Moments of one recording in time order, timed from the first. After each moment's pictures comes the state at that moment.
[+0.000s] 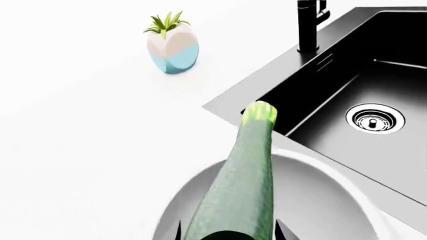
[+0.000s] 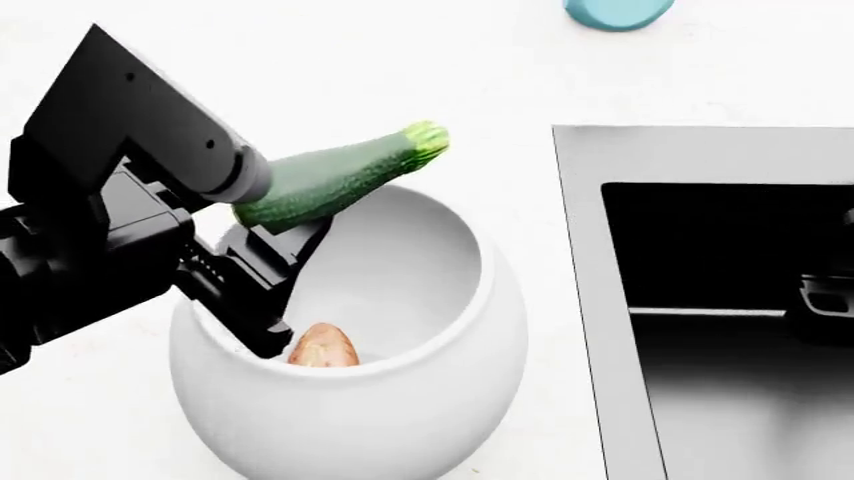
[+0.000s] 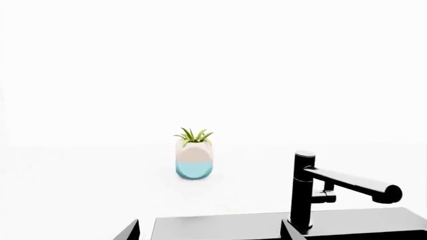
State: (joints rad) left arm -1.25 -0.38 0.39 0.31 -1.16 -1.46 -0.32; right arm 0.29 1.24 0.31 -0.71 1.53 0.54 0.75
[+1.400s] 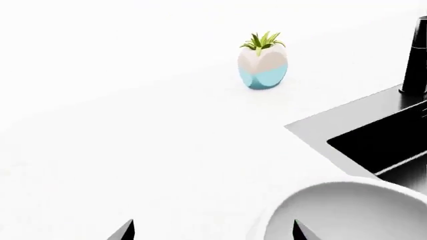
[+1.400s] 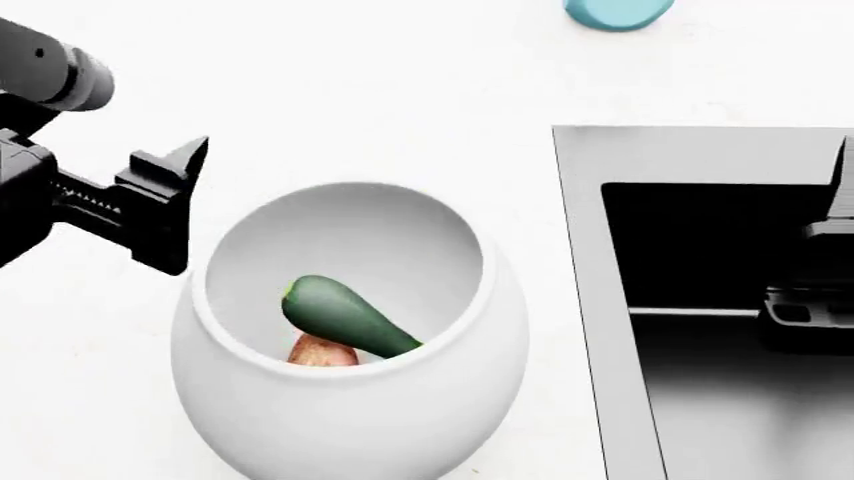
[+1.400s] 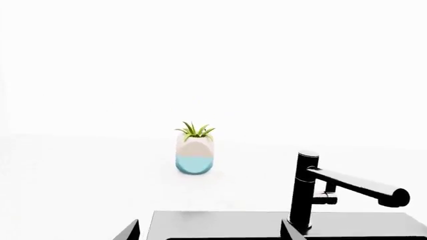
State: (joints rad) left arm -1.20 -0.52 0.30 0.30 -1.27 -1.34 -0.57; right arm 0.36 1.22 0.21 -0.70 1.46 0.57 0.73
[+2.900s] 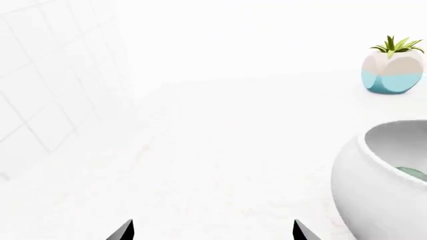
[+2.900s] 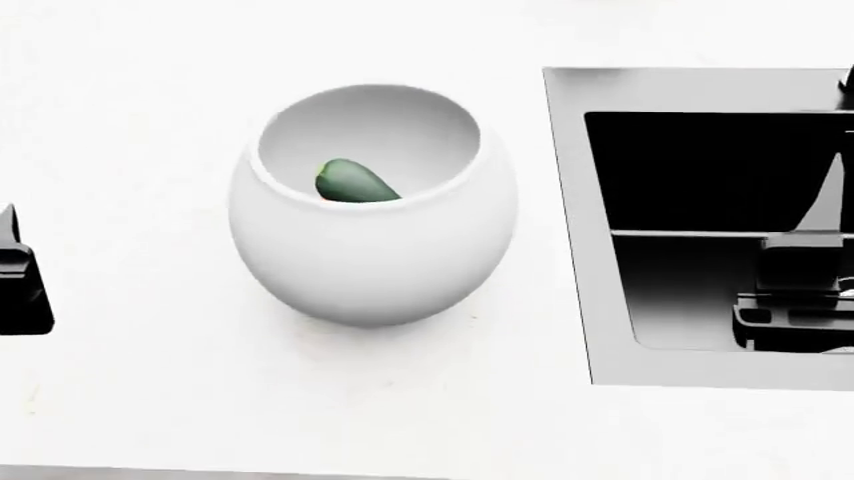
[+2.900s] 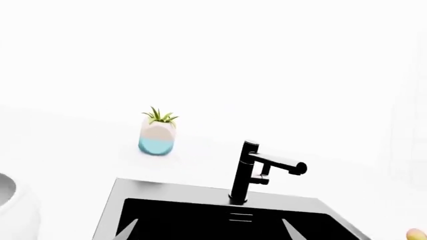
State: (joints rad) left arm -0.67 -0.66 0.07 0.57 -1.10 -1.06 -0.82; right arm 0.51 1.14 -0.03 -0.69 1.22 0.68 0.81
